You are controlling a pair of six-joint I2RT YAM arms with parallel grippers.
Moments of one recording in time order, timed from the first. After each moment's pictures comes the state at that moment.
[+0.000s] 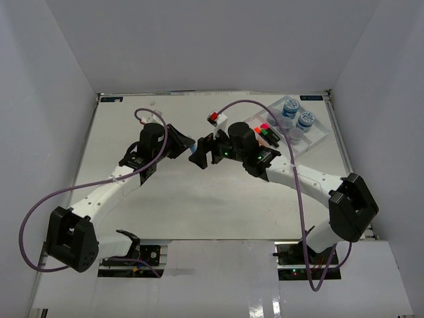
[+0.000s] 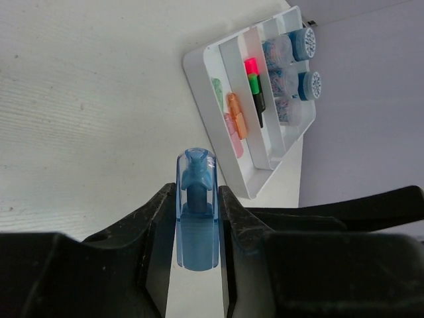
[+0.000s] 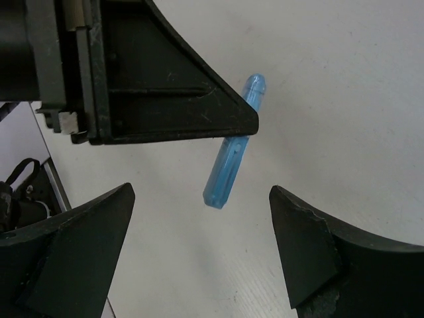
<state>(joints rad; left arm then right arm) -0.44 1.26 0.89 -0.09 0.07 -0.95 0.83 1.50 1.08 0.11 -0.26 0.27</state>
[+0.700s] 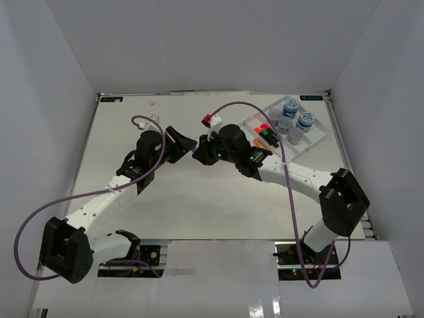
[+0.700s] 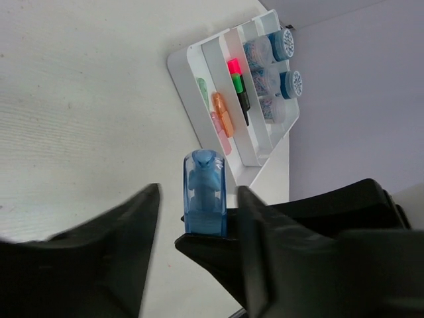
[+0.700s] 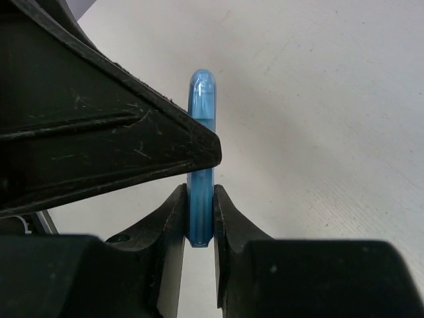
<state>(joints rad) -0.47 1.15 0.79 0.00 0.05 -0.97 0.87 1.59 1.13 0.08 -0.15 0.29</state>
